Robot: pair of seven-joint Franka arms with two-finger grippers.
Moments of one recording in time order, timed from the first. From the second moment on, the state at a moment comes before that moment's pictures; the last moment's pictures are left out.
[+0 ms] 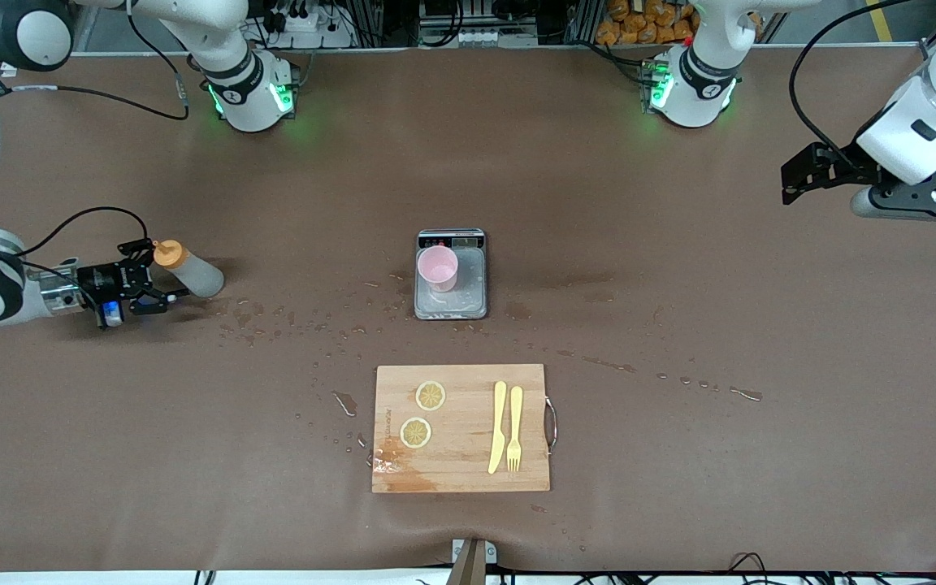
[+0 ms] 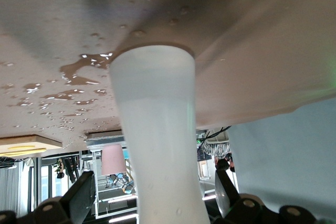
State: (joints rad) left arm -0.06 -0.04 -0.10 -1.61 0.00 1.53 -0.06; right arm -0.47 0.77 -0.04 -1.68 0.69 1.36 0.54
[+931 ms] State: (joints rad) left arm -0.06 -0.03 -0.11 -1.61 0.00 1.53 -0.06; right arm -0.36 0.70 -0.01 -1.22 0.34 1.15 0.53
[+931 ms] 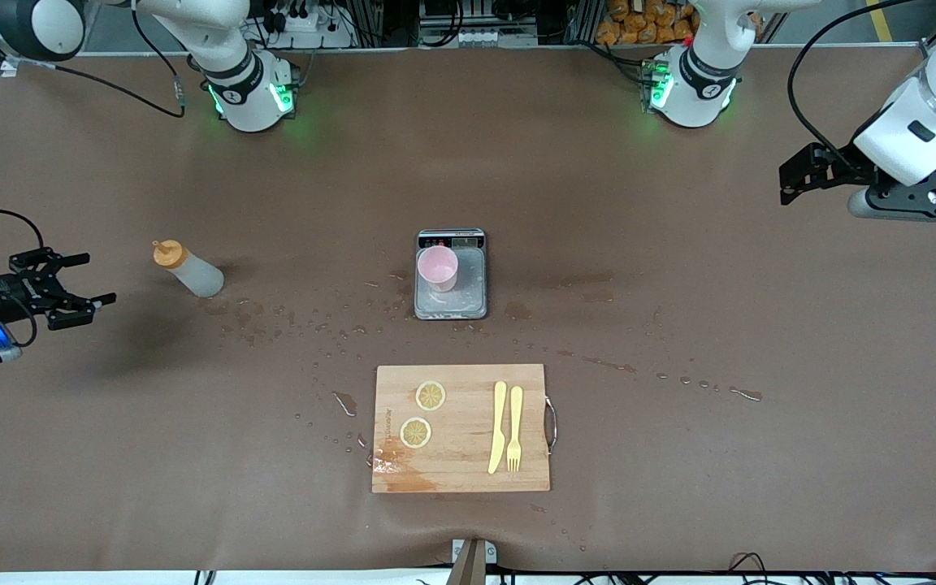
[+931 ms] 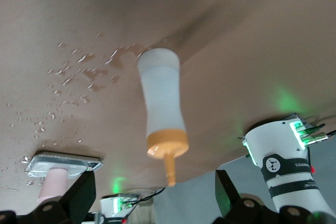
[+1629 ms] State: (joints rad) left arm -0.06 -0.03 -0.10 -1.61 0.00 1.53 -0.06; right arm -0.11 0.43 -0.01 -1.19 0.22 1.28 0.41
